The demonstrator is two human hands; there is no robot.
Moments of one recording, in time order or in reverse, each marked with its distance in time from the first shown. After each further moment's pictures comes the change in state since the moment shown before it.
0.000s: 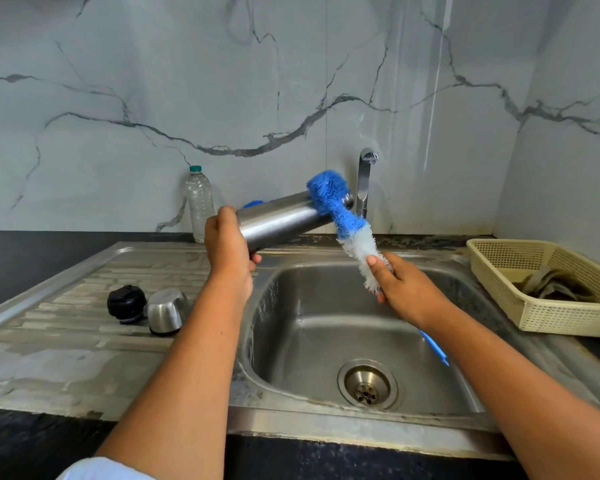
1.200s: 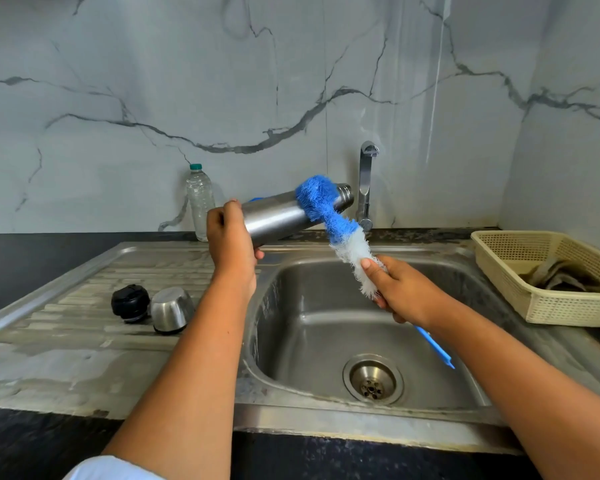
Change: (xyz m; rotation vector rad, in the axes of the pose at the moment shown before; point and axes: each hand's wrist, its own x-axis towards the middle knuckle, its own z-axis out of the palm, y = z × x) left_hand -0.006 0.001 0.001 0.038 -0.013 0.143; right_hand -0.006 -0.009 0.004 0.133 -0.150 0.024
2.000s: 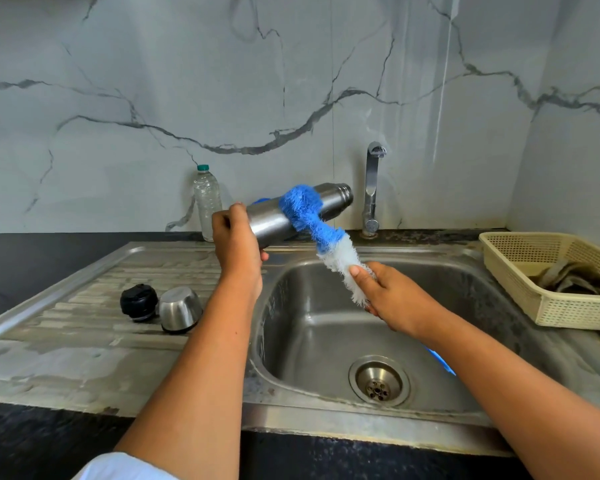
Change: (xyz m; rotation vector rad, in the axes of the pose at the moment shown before) left_hand 0.003 -0.002 -0.001 -0.003 0.030 0.002; right_hand -0.003 -0.010 0.021 -0.110 0.008 -0.029
